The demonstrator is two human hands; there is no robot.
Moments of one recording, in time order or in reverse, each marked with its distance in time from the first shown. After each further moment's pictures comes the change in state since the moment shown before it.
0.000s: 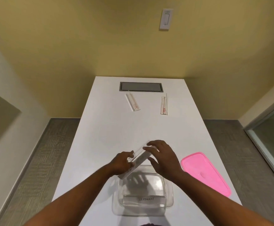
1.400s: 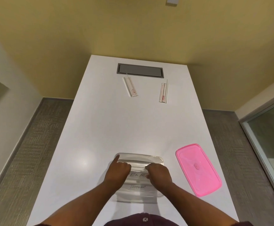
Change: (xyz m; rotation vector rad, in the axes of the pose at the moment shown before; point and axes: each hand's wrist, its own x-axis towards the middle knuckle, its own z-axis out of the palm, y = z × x) left_hand 0.003 -0.058 0.096 0.951 0.118 0.202; right_hand -0.069 0.002 0.066 -0.222 -0.746 0.381
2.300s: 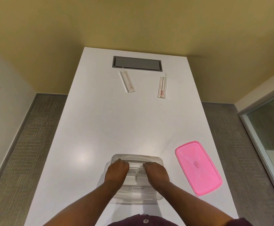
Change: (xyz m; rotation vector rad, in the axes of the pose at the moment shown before) left_hand 0.024 0.005 0.011 -0.139 -0.139 -0.158; right_hand 0.018 0.004 0.014 -0.016 0.041 -0.029
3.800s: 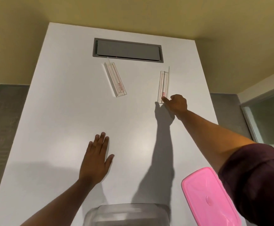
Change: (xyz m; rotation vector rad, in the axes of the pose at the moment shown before) left_hand 0.211 -0.099 0.014 -0.299 0.326 0.050; right_hand 0.346 0.213 -0.162 0.718 0.301 0.657
